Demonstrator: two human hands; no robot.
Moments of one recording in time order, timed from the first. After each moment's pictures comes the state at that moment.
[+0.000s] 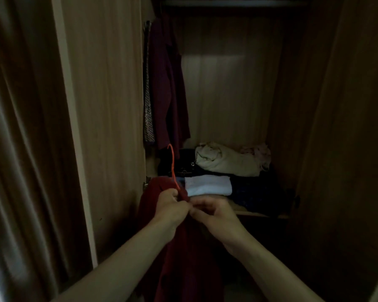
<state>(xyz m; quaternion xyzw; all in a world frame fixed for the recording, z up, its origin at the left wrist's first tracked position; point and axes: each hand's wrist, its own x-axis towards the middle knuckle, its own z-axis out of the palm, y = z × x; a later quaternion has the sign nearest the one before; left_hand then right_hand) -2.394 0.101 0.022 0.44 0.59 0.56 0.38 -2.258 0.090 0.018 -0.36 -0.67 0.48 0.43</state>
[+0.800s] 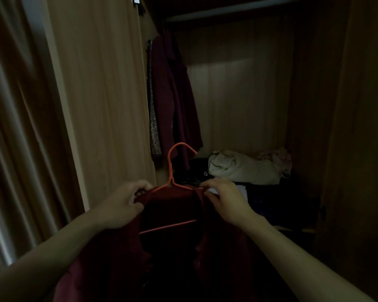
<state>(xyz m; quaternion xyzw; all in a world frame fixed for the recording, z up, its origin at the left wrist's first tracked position) -2.479 0.065 0.098 0.73 0.57 0.34 0.14 -2.219 0.200 0.042 -0.30 -0.86 0.01 0.41</state>
